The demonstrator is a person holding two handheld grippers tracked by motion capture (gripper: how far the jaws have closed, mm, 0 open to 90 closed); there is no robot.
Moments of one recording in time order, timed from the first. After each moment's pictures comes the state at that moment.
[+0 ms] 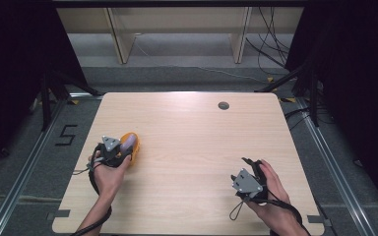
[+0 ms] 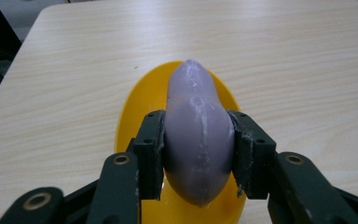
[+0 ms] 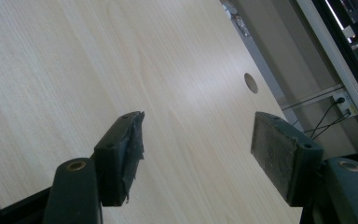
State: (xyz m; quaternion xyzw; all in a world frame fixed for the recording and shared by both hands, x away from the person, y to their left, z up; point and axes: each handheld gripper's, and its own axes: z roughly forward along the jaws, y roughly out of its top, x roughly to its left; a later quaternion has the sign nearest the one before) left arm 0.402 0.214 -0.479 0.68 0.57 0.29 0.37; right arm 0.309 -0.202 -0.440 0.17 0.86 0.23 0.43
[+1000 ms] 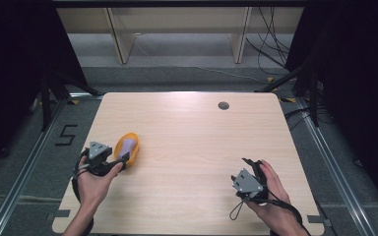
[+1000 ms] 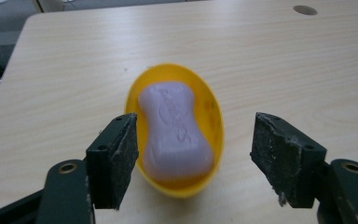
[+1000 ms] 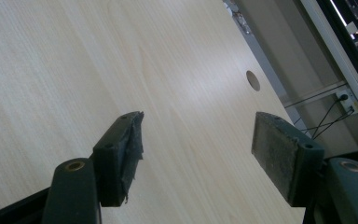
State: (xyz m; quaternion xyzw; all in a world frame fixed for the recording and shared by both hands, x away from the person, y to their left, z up) left arm 0.359 0.243 -0.464 0.68 0.54 0.26 0.42; right arm 0.308 -0.203 -0.440 0.18 0.86 0.23 0.42
